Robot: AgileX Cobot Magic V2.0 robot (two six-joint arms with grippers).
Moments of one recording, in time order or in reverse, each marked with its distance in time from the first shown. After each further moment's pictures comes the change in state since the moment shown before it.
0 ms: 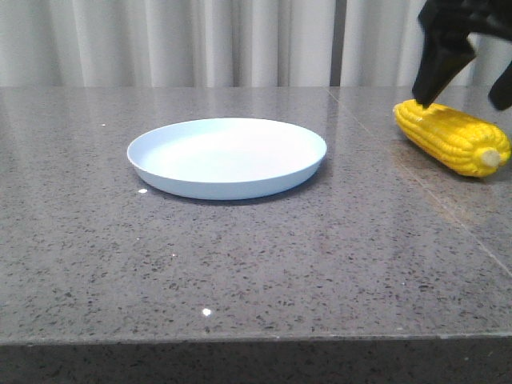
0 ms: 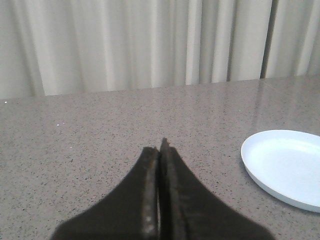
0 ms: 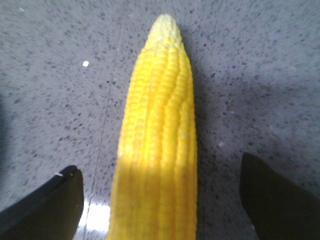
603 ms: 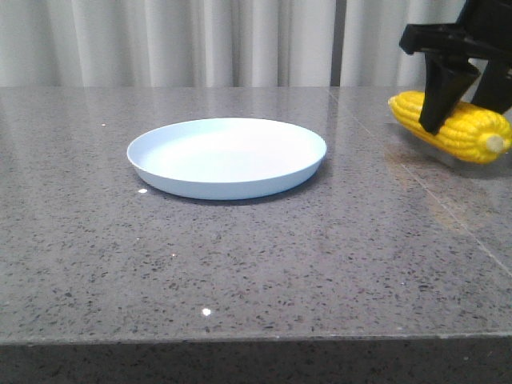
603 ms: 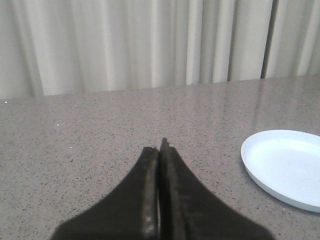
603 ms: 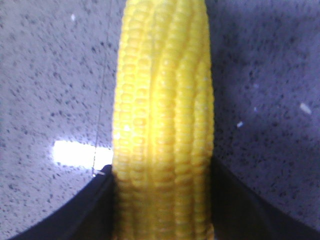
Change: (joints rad) left arm 0.000 0.000 0.000 0.000 0.000 0.000; right arm 0.000 0.118 -0.179 0.003 0.265 0.000
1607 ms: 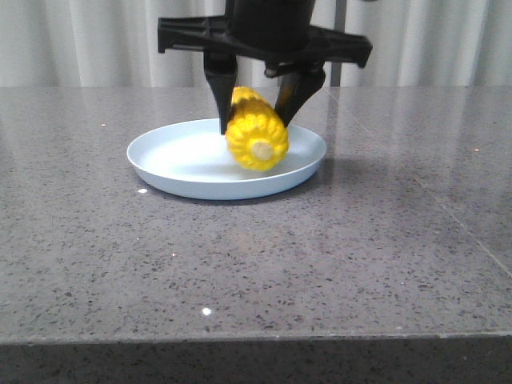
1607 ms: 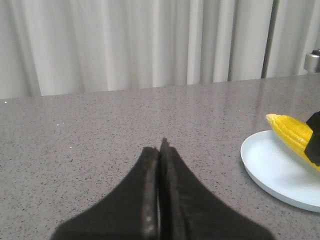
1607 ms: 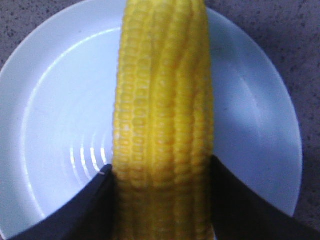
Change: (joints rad) left arm 0.000 0.000 0.000 0.000 0.000 0.000; right arm 0.564 0.212 -0.297 -0.309 0.070 0.698
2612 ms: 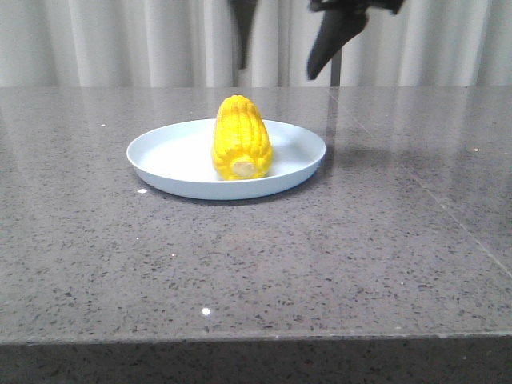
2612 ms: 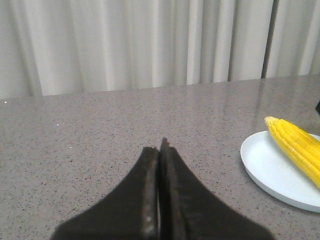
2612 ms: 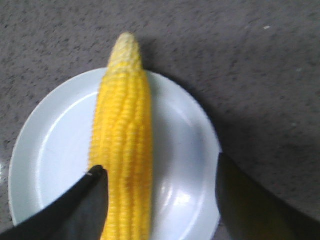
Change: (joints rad) left arm 0.000 0.000 0.000 0.000 0.000 0.000; right arm -0.126 -0.094 -0.055 0.056 0.036 -0.090
